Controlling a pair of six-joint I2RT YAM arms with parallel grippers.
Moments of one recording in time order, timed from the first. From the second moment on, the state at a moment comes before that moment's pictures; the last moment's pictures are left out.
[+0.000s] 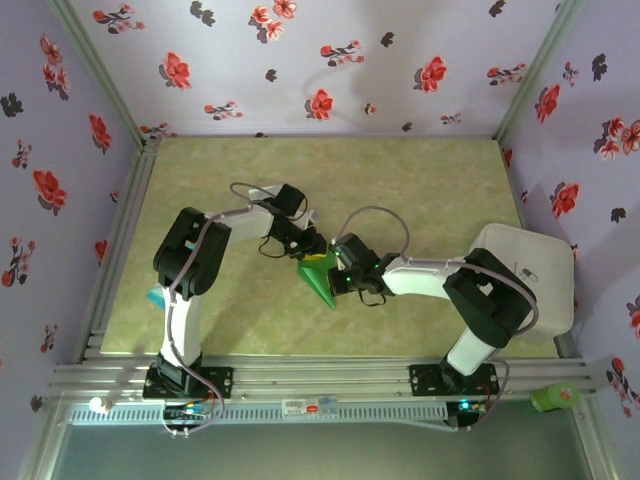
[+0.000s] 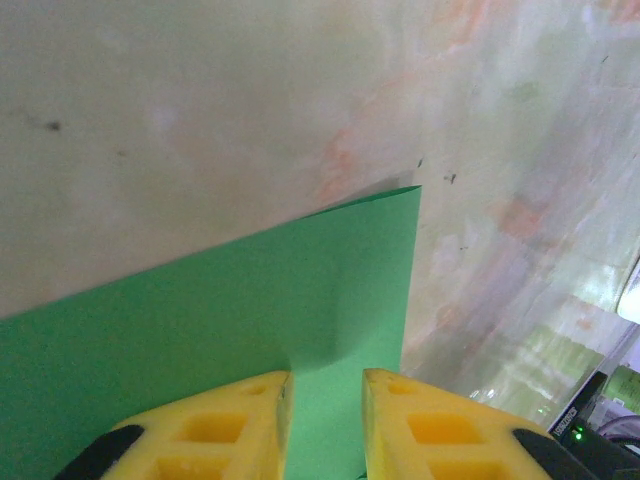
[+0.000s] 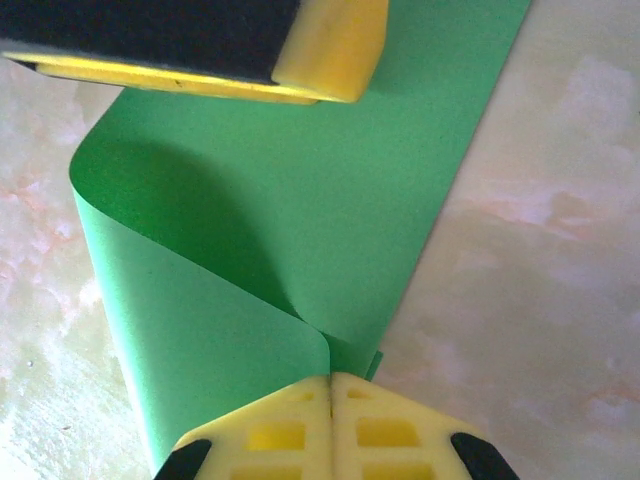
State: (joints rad) left arm -0.58 2.06 1.31 -0.45 0.60 -0.57; right arm 0.82 1.64 0.76 -0.11 -0.09 0.50
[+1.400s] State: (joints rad) left arm -0.58 2.06 1.32 -0.45 0.60 -0.57; right arm 0.82 1.67 0.78 -0.11 -0.09 0.50
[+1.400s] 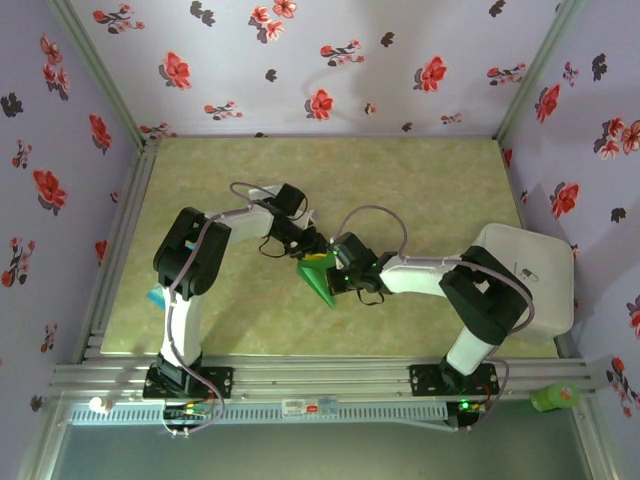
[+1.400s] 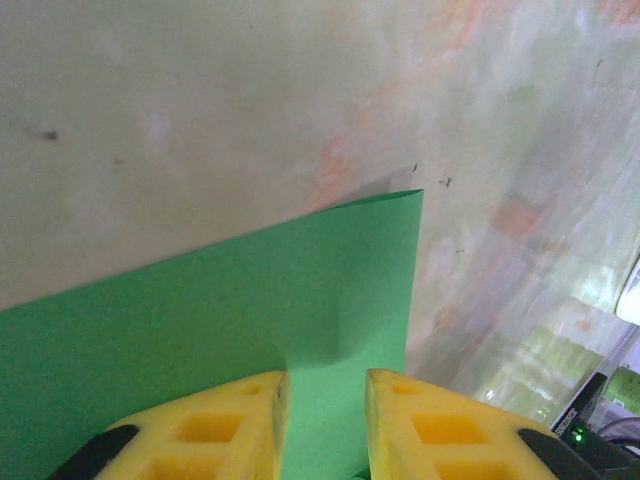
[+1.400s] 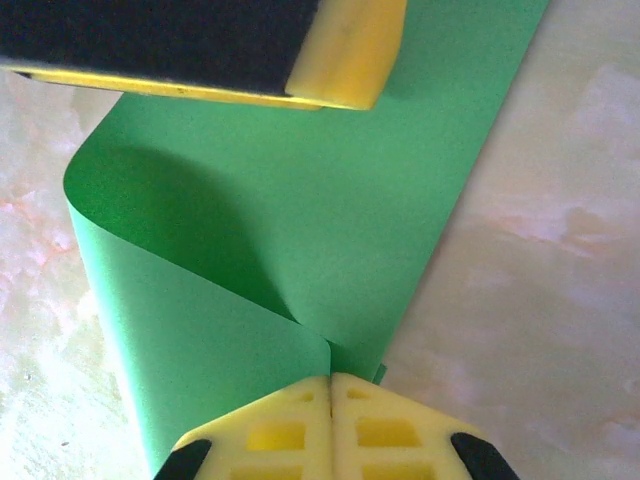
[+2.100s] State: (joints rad) left arm -0.54 1.65 1.03 -0.26 0.48 -0.79; right arm 0.82 1.67 0.78 -0.11 -0.09 0.50
